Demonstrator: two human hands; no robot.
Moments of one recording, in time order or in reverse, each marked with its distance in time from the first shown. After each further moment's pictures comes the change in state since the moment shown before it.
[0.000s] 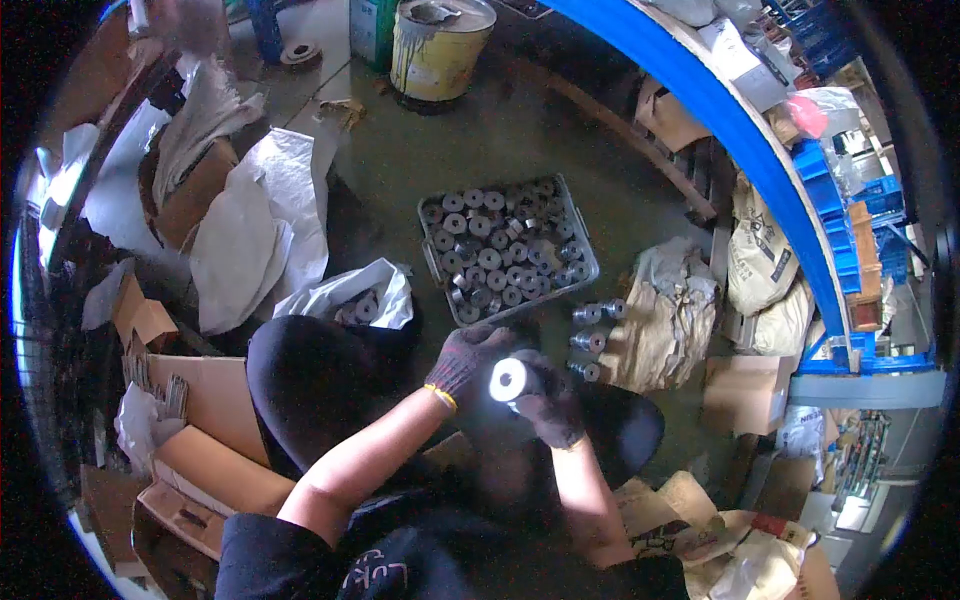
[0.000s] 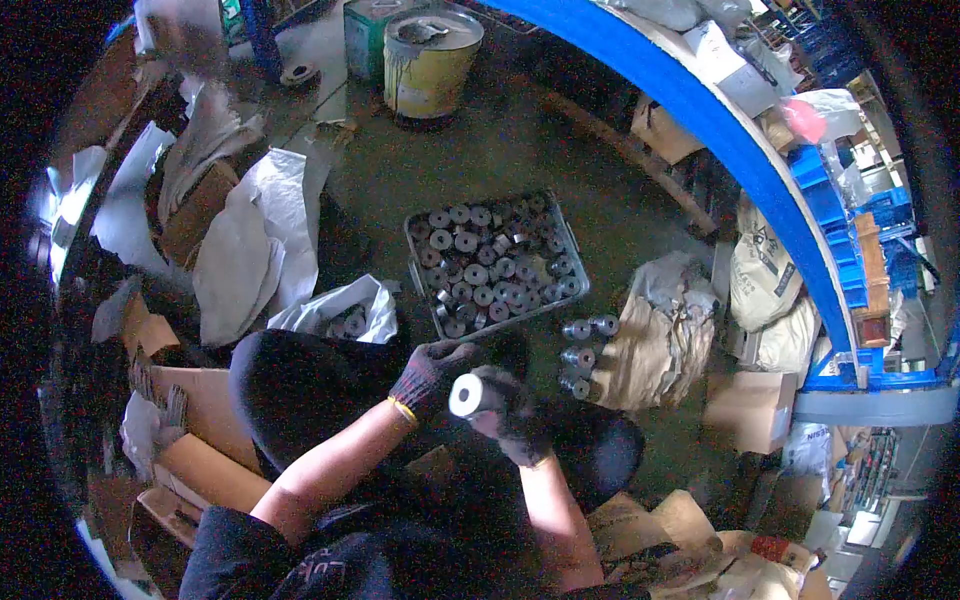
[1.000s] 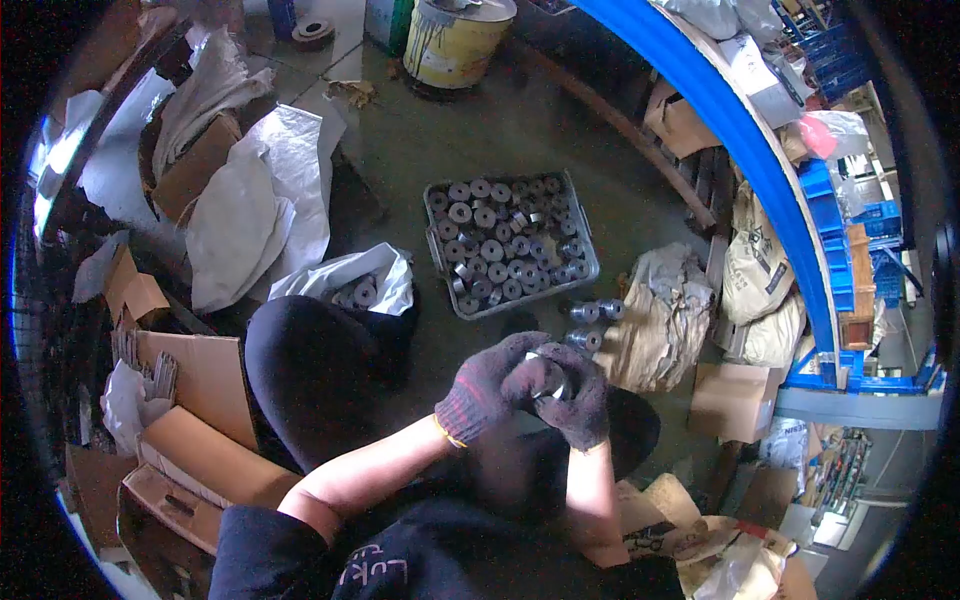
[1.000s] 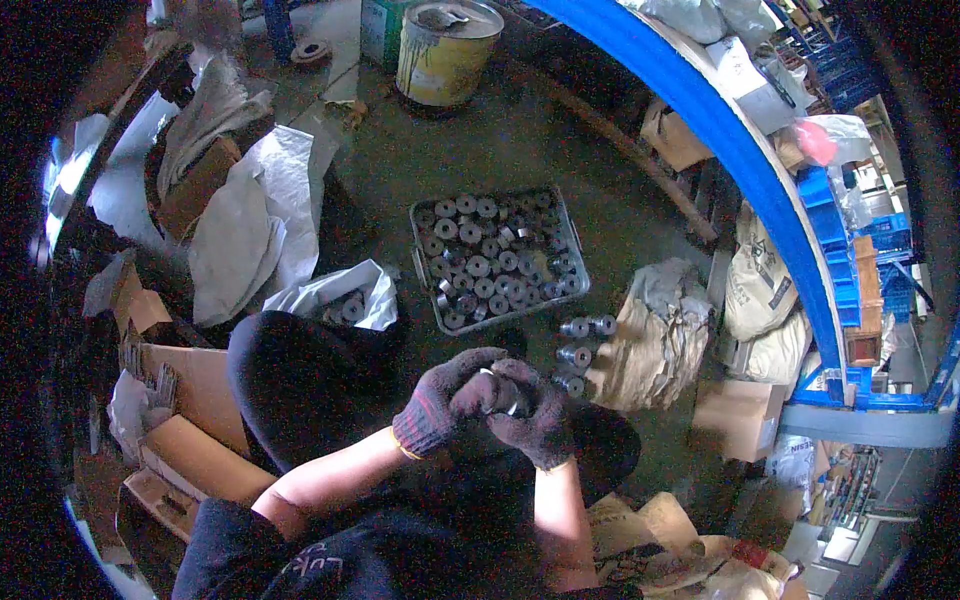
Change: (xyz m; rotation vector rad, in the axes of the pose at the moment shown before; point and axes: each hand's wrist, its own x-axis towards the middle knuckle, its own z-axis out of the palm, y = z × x) left_hand -0.038 0.039 0.011 -0.183 -0.062 0.102; right_hand -0.003 -0.040 -0.016 -0.256 -0.041 -0.121
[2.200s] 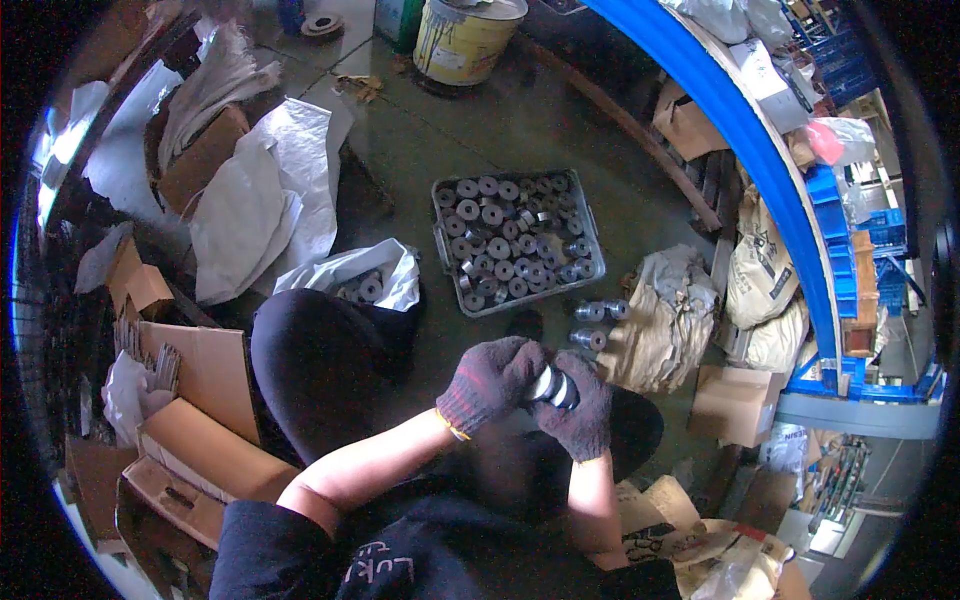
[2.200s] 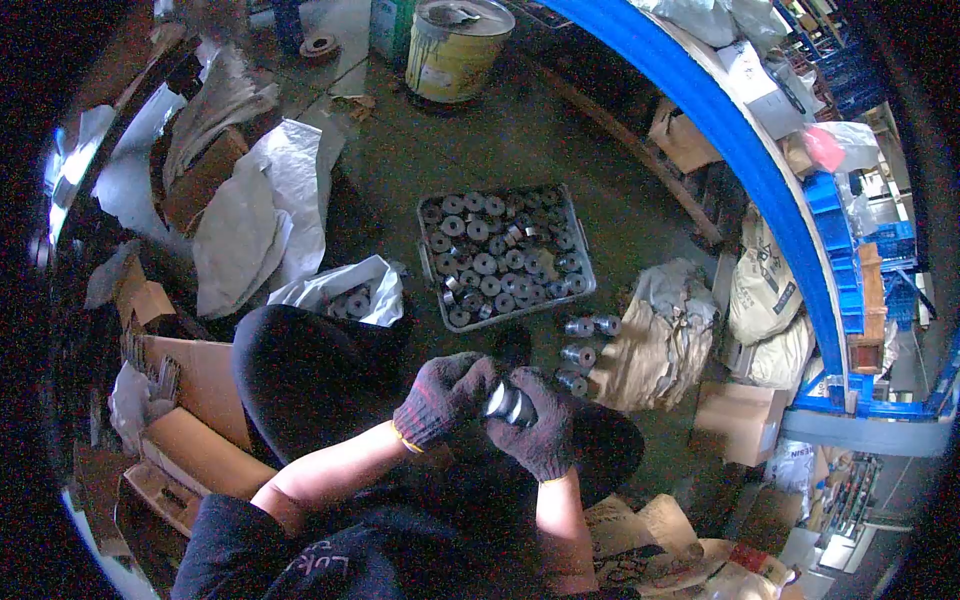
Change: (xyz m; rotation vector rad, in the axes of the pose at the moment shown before) left_hand 0.000 0.005 -0.004 -0.027 0.053 -0.214; right_hand -0.007 -0.018 0.009 -0.494 0.118 -0.130
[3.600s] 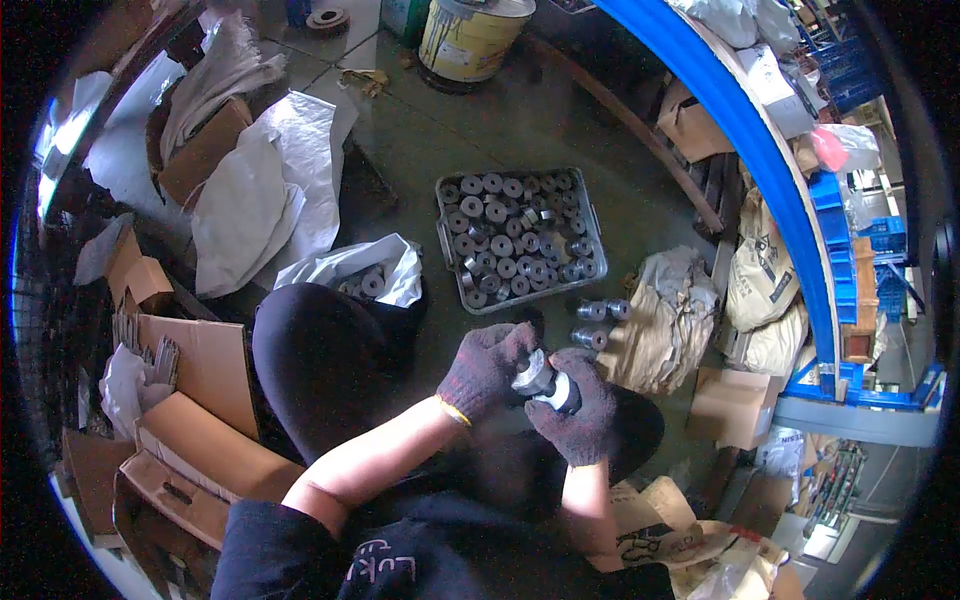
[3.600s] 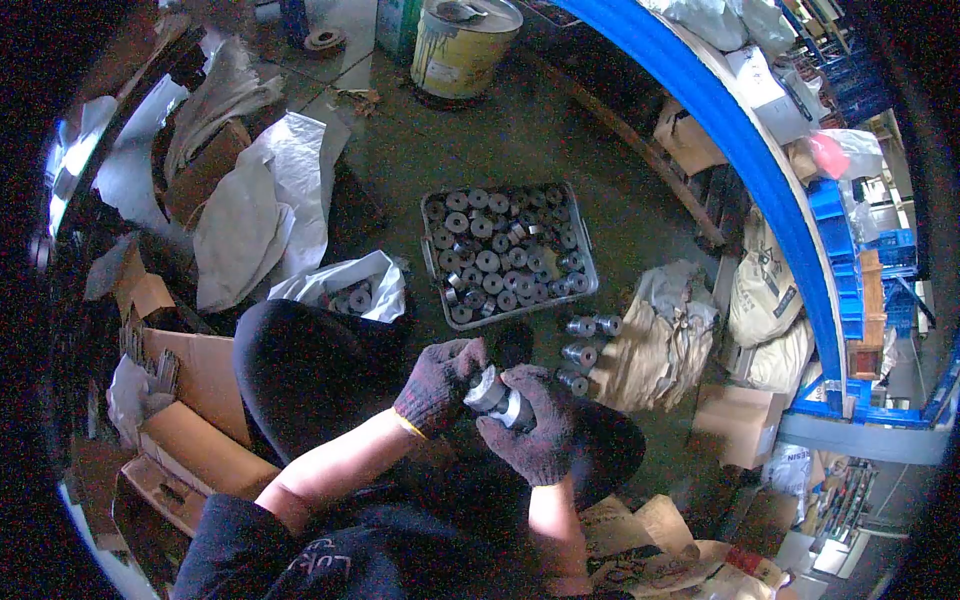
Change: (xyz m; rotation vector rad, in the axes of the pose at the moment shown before) left_hand 0.010 -0.011 -0.010 0.100 0.027 0.119; right_hand 0.005 -0.023 0.001 0.069 0.048 -0.080
